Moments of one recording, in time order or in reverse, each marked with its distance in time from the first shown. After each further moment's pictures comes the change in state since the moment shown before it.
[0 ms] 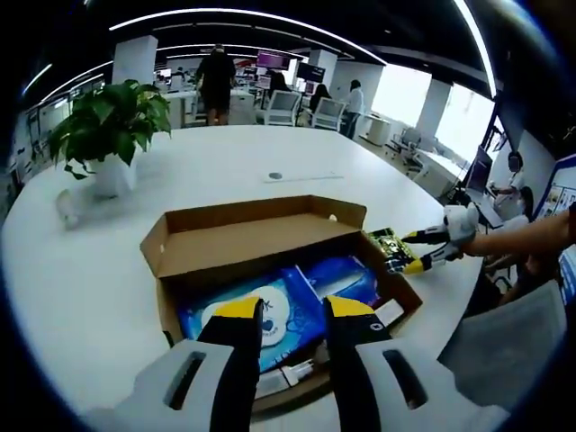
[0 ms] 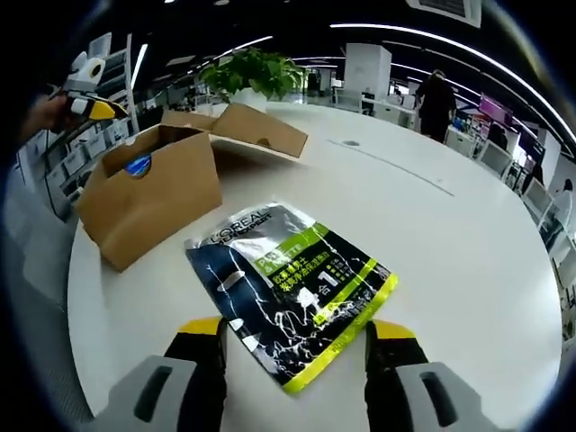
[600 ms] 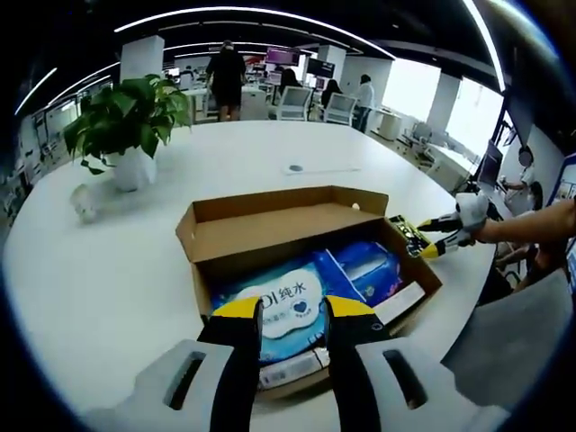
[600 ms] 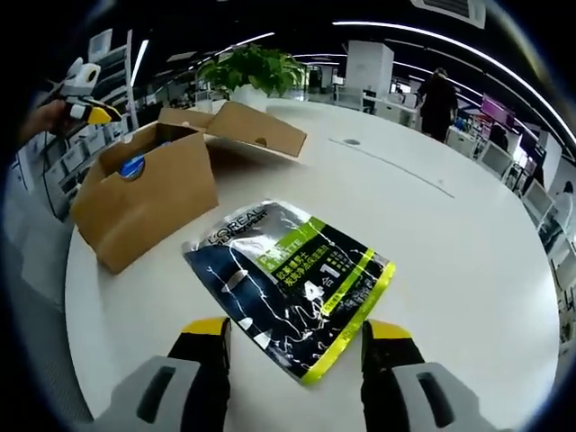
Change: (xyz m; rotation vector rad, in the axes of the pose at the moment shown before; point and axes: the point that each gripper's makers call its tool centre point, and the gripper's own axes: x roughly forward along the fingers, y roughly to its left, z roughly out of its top) left arm -0.015 0.032 -0.013 0.008 0.024 0.061; right arm 0.000 0.001 0.002 0.009 0.019 -0.013
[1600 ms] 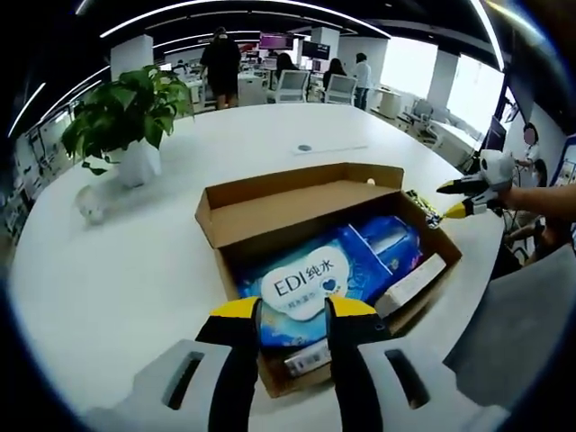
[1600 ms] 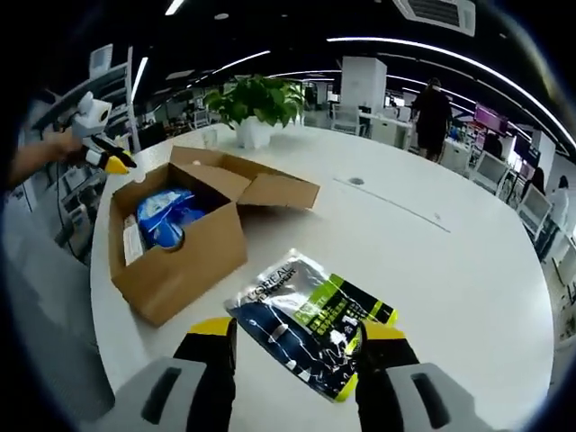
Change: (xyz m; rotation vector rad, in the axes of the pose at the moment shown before) left arm -0.001 0.027 -0.016 0.066 0.082 0.028; right arm -0.038 0.035 0.074 0.038 -0.112 0.021
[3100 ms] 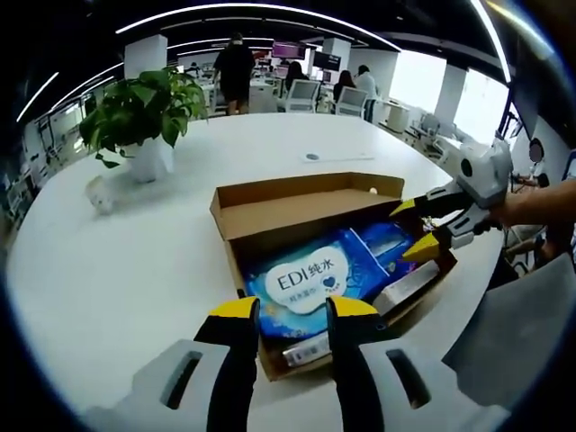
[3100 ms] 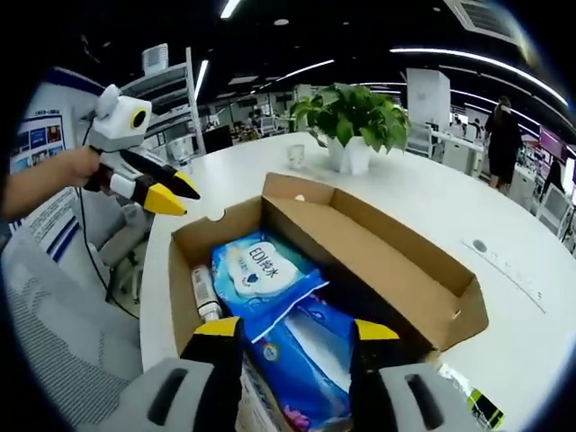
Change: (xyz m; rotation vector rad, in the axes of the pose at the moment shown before) left arm -0.016 0.003 -0.007 -0.053 -0.052 0.018; right arm 0.093 0.166 0.081 -0.124 -0.030 0.293
